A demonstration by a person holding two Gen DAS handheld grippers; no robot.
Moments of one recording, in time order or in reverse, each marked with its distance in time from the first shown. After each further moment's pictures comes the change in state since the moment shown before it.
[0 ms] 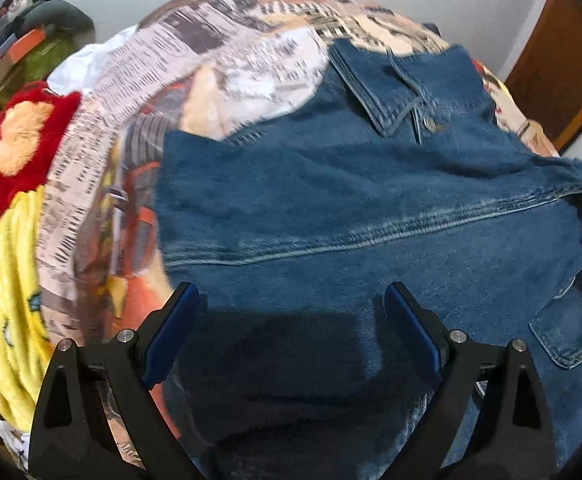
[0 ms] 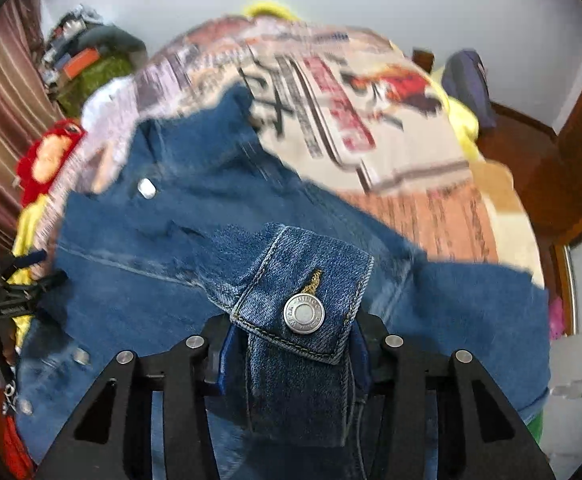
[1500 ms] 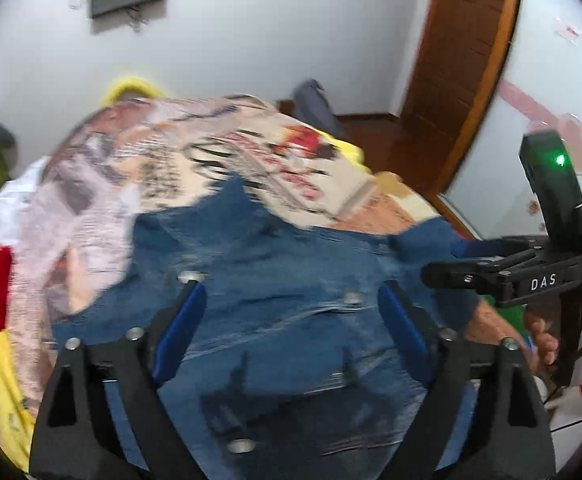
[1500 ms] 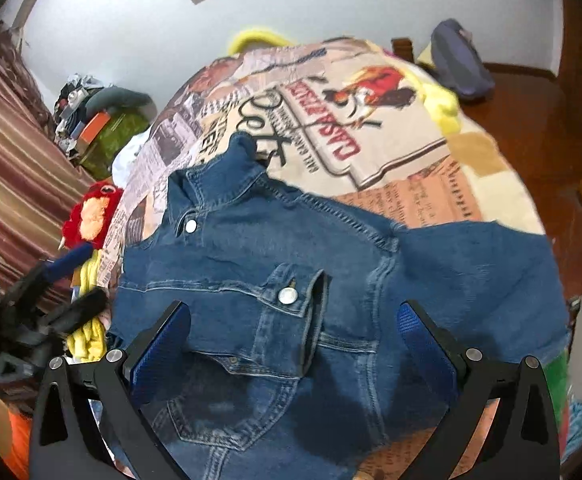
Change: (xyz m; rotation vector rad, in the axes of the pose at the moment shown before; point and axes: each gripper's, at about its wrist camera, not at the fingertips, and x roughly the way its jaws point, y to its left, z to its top) left arm -0.125 -0.164 0.056 0.238 -0.281 -0.186; right arm -0.066 -0.032 -0.008 0.211 -0.057 0.200
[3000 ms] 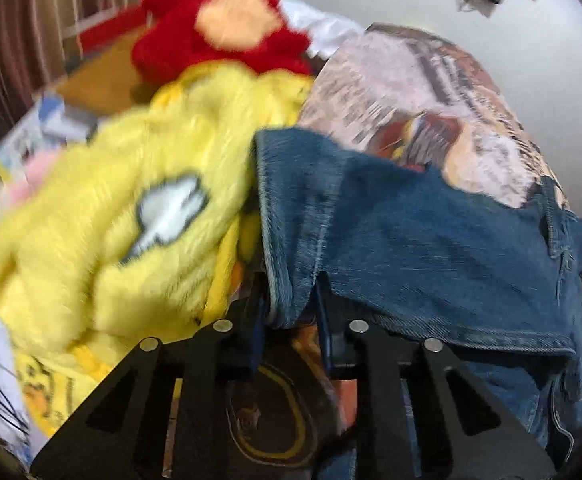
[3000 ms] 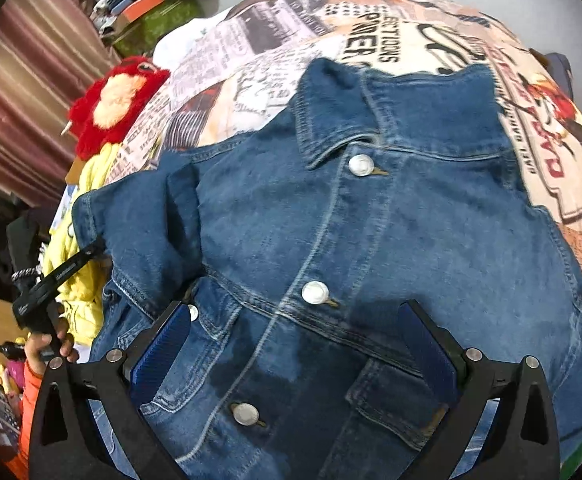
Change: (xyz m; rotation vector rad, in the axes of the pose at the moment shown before) left arm -0.029 0.300 -0.221 -0.755 0.069 0.432; right arm 0.147 0.189 -0.011 -0.319 0.226 -0.020
